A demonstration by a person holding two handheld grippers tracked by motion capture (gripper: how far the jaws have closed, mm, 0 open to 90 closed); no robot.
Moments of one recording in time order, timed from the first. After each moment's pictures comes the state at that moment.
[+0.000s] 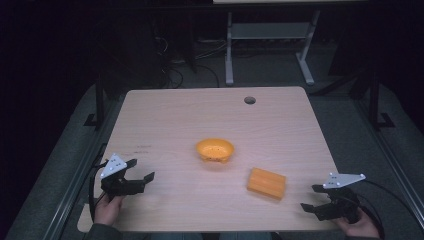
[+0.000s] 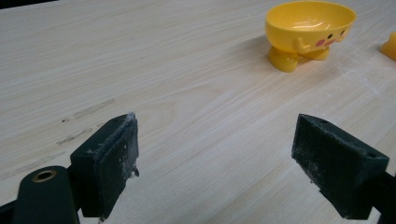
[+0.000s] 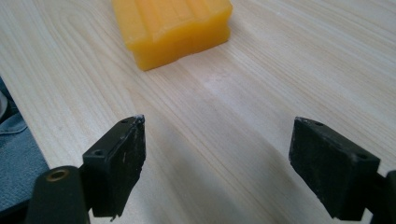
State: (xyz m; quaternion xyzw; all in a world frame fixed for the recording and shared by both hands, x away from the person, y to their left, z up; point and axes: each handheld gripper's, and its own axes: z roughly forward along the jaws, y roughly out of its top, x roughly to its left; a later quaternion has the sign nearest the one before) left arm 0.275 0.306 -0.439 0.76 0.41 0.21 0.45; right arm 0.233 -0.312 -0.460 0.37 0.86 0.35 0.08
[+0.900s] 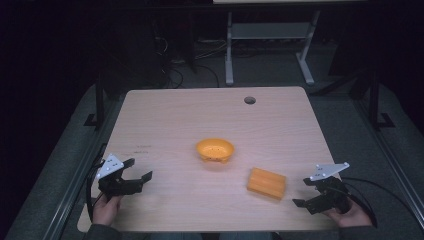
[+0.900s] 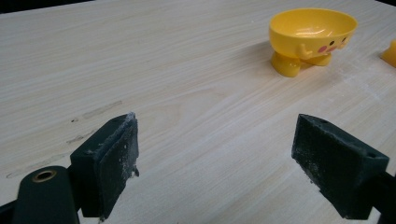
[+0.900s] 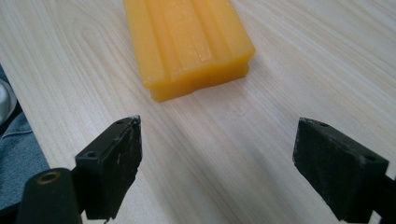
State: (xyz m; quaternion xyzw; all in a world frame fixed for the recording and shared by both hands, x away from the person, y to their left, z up) left arm 0.272 0.311 -0.437 0.76 0.41 0.22 0.46; right arm 0.253 -0.284 -0.441 0.34 0.88 0.31 0.07
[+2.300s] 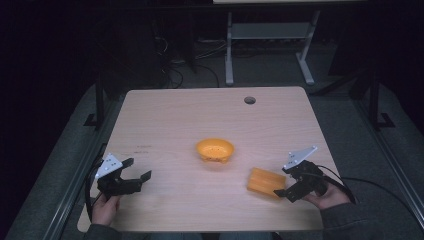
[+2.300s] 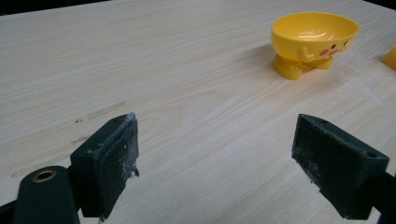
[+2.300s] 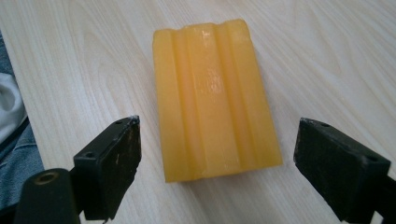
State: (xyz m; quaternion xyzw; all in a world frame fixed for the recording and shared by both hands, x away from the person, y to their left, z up) left arm 0.273 0.313 -0.436 0.75 0.41 0.22 0.47; right arm 0.289 -0.225 -0.416 0.26 0.92 0.28 0.05
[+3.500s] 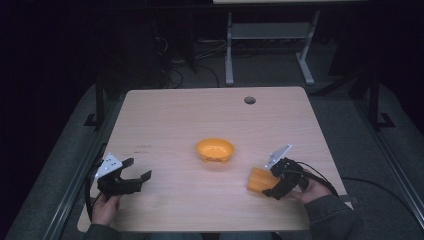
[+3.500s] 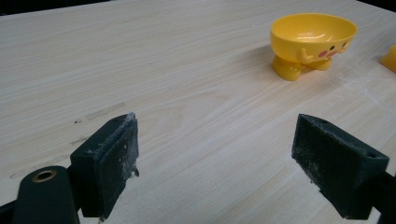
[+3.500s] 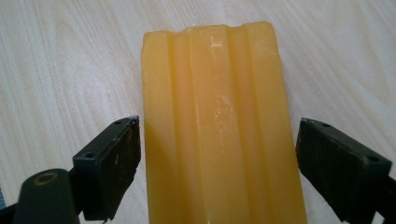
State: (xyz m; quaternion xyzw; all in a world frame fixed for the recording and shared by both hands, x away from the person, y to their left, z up) left arm 0.273 0.313 -0.435 0.75 0.41 0.21 0.47; right arm 0.311 -0.187 -0.437 0.23 0.95 0.23 0.04
